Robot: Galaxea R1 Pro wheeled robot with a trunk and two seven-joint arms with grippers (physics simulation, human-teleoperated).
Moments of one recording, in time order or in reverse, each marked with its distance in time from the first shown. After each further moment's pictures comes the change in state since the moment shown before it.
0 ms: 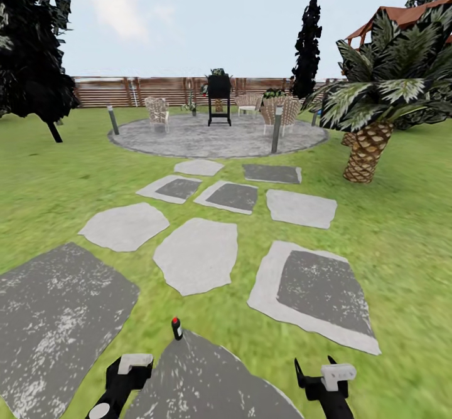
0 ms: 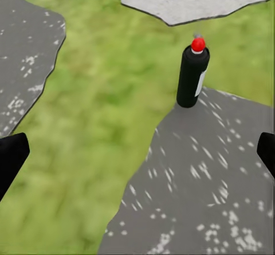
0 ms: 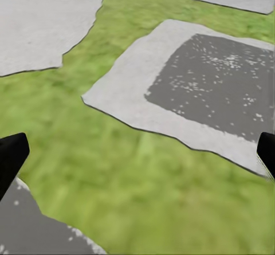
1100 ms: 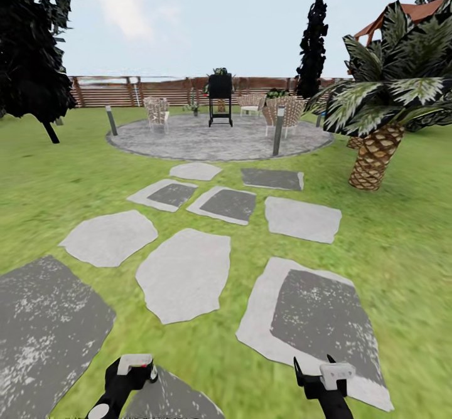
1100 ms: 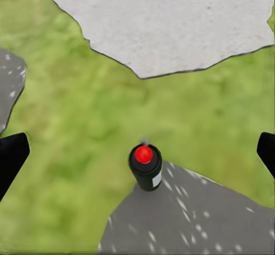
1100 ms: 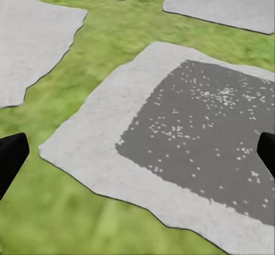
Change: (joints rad) left arm 0.002 0.000 0.008 0.001 0.001 -0.001 0.000; right arm 0.000 0.003 0.003 -0.007 -0.001 0.000 -0.001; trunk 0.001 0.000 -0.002
